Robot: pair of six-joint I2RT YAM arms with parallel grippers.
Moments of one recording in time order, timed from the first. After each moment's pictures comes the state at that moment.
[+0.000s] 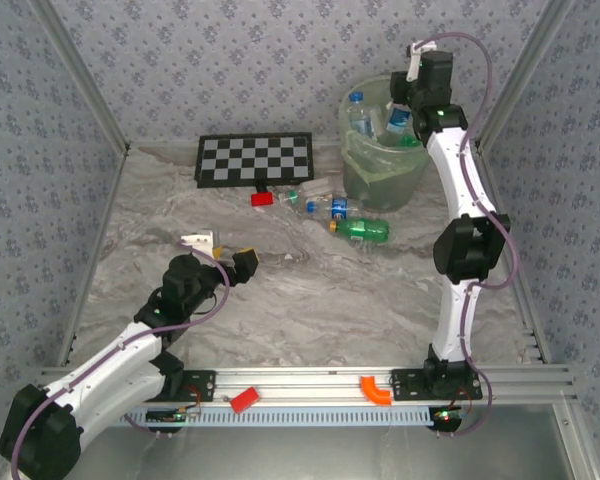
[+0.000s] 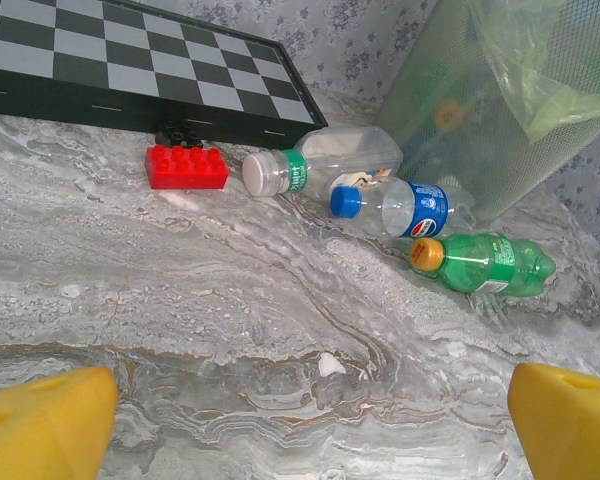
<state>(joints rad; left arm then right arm) -0.56 0.77 0.32 0.17 -0.05 -0.48 0.10 2.11 2.26 -0.42 0.05 0.02</state>
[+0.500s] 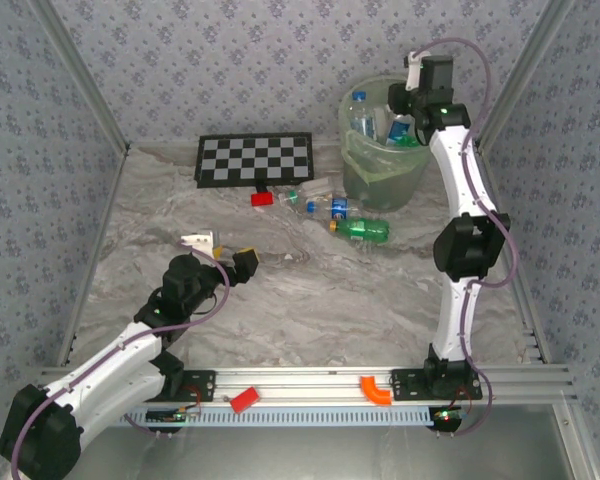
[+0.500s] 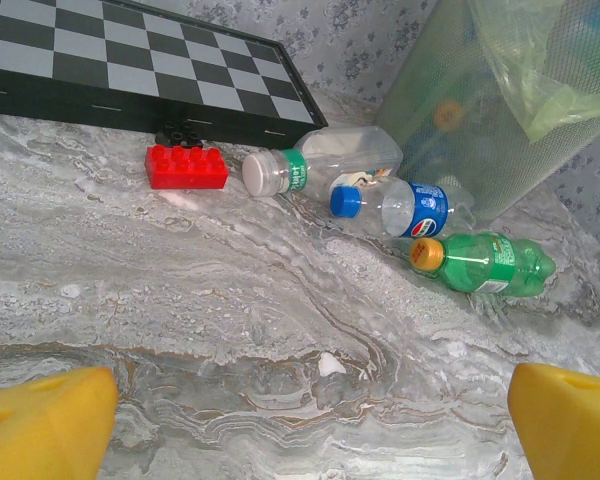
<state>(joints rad) -0.56 0.77 0.32 0.17 -0.05 -0.48 0.09 2.15 2.31 -0.60 -0.06 0.01</state>
